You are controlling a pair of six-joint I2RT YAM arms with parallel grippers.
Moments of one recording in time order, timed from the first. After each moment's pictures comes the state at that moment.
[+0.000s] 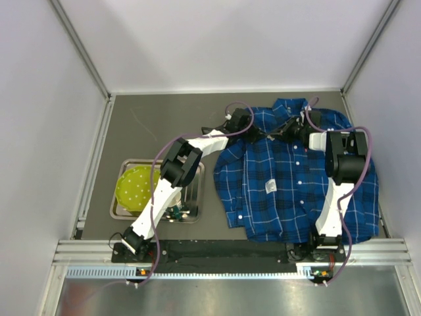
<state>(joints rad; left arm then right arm) -0.66 2.61 2.06 0.04 0.24 -1.41 -0.03 2.07 1.14 0.26 -0.55 0.85</state>
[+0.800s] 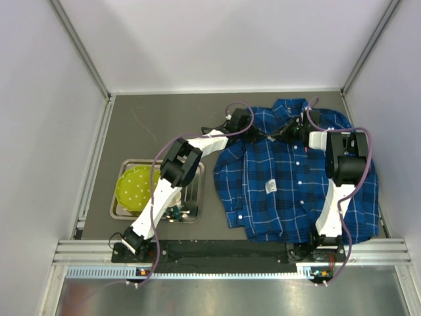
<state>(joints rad) -0.66 2.61 2.06 0.03 0.26 -1.41 -0.02 2.05 1.16 0.16 -0.49 0.84</state>
